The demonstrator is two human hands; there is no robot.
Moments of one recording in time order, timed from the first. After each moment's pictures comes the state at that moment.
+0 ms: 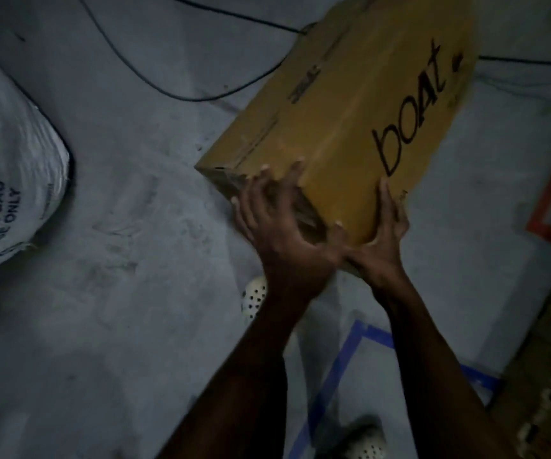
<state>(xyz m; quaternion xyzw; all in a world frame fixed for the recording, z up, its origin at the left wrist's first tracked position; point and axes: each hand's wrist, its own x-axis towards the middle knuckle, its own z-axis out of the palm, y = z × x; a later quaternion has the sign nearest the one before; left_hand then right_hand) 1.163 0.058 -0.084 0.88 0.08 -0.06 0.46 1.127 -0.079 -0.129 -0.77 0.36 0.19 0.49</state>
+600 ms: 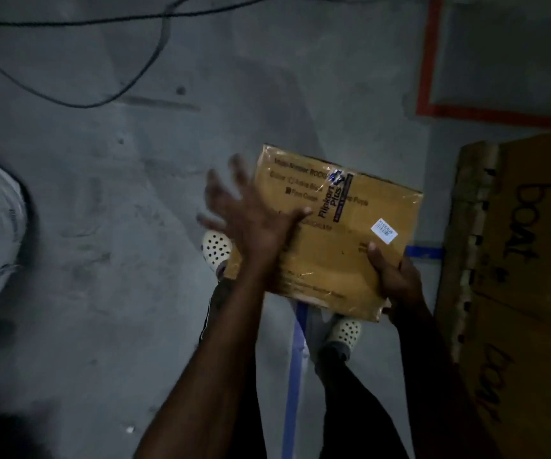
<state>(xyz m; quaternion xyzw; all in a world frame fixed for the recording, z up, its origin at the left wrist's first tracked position) 0.977 -0.062 -0.007 0.93 0.04 -0.27 0.24 0.801 -0.210 0.005 -0.52 0.67 0.09 0.53</state>
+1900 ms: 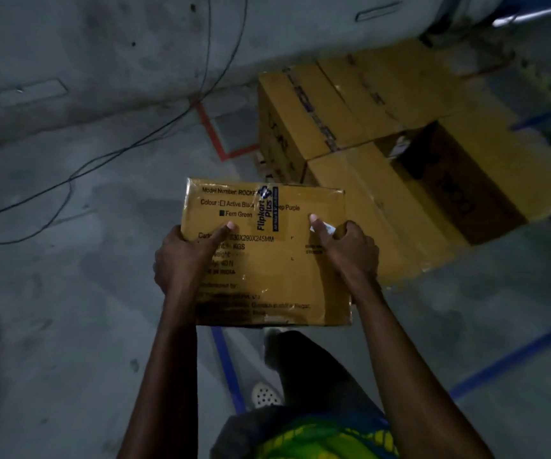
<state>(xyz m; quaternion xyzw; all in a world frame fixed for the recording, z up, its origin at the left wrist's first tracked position) 0.282 -0.019 0.425 0.91 -0.11 -0.21 0.35 0.086 -0.175 0.407 -0.67 0.63 -0.11 0.37</state>
